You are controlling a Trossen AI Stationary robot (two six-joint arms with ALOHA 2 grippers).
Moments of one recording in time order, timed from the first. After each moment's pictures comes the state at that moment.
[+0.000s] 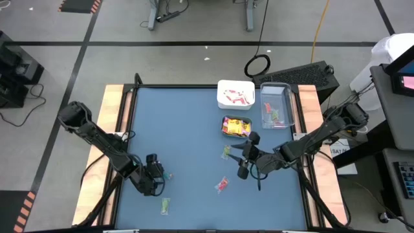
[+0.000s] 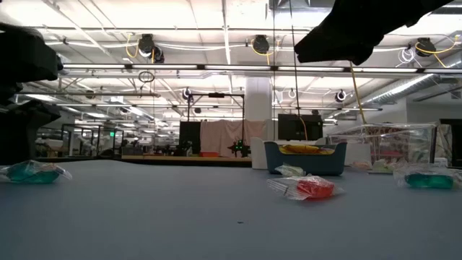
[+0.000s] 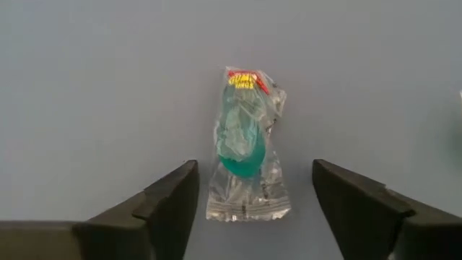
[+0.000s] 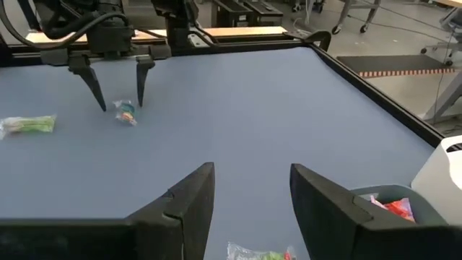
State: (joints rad) left arm -0.76 1.37 0.48 -0.24 -0.32 -0.75; right arm 0.47 1.34 0.70 0.12 0.76 0.35
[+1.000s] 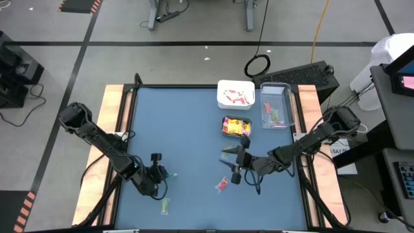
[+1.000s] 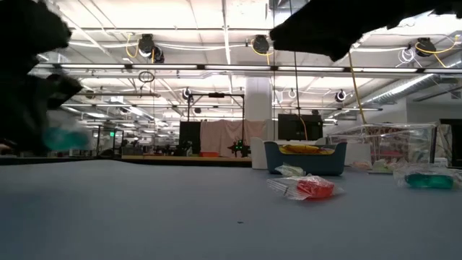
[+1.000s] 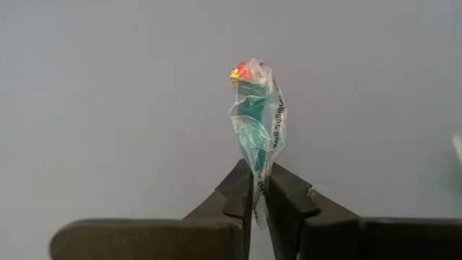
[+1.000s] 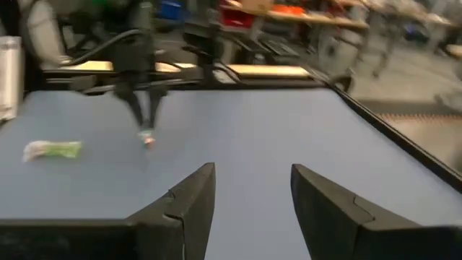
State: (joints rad) left arm -0.75 1.39 0.57 -0.26 -0.45 -0.54; right arm 0.47 1.50 0.70 0.49 0.73 0.14
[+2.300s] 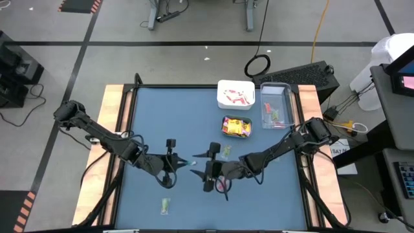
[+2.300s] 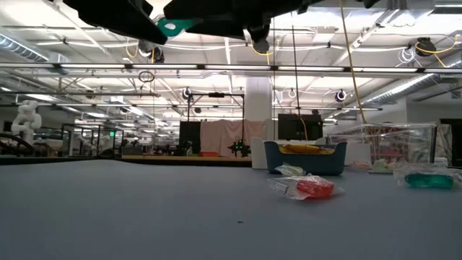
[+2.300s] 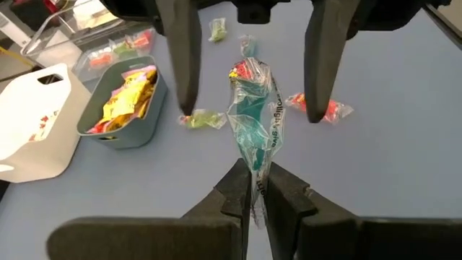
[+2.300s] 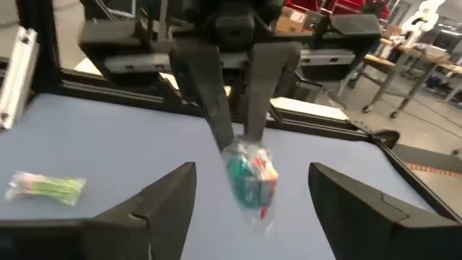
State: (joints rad) left arm -0.50 1.28 0.79 -0.14 -0.47 -0.01; right arm 0.38 1.89 1.14 0.52 0.57 -0.09
